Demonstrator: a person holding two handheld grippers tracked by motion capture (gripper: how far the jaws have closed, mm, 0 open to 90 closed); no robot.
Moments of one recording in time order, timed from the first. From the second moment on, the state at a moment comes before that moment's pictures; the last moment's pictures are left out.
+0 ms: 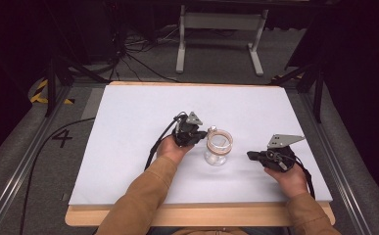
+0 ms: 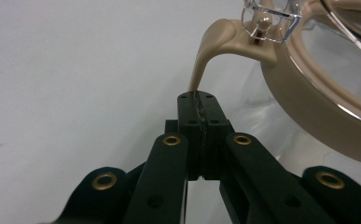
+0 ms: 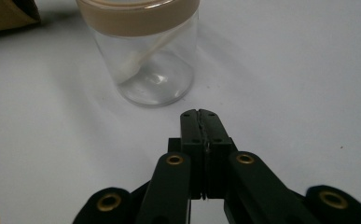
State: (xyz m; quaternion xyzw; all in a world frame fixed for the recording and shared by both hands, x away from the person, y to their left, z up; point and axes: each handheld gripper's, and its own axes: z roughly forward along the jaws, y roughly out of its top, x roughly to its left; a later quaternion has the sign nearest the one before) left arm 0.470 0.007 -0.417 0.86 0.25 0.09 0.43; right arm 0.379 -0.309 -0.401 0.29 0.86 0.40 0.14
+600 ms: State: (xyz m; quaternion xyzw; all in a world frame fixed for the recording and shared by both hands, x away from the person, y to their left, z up) left arm 0.451 0.051 -0.400 0.85 0.28 0.09 0.44; right arm 0.406 -0.271 -0.410 0.27 0.86 0.40 0.14
